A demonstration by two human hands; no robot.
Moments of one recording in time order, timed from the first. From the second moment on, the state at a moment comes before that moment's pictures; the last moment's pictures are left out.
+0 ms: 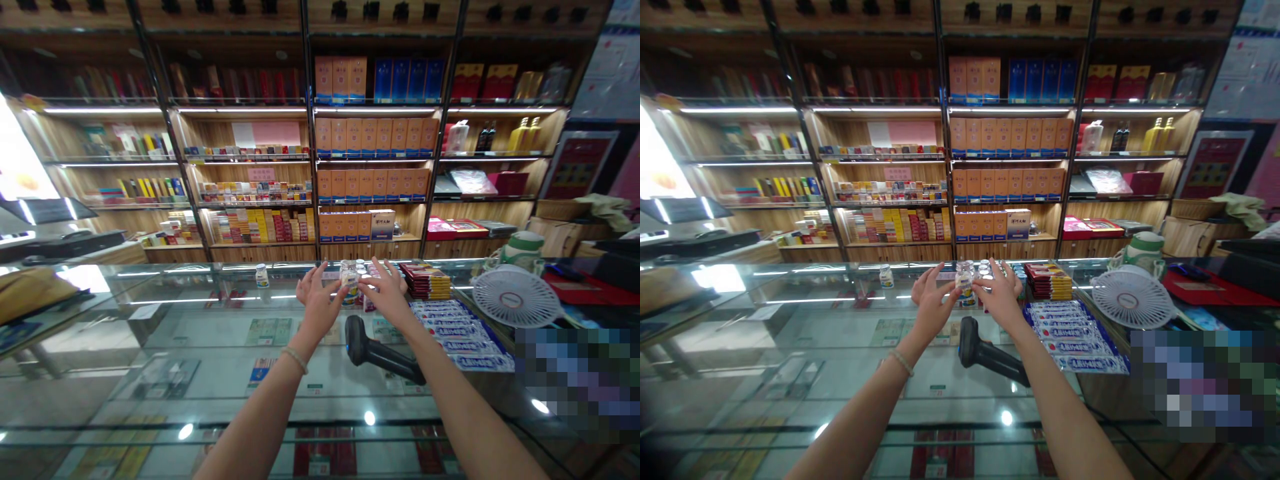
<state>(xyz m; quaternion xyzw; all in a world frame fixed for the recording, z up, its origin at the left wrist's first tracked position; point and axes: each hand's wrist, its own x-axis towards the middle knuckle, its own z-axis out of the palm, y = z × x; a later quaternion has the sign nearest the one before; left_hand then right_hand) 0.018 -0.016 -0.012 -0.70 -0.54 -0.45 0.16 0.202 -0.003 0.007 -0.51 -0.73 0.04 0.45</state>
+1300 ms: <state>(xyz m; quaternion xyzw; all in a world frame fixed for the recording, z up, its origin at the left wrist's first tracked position) -0.144 -0.075 0.054 -0.64 -0.64 -0.37 0.21 0.031 -0.025 0.041 -0.45 -0.78 0.03 0.43</state>
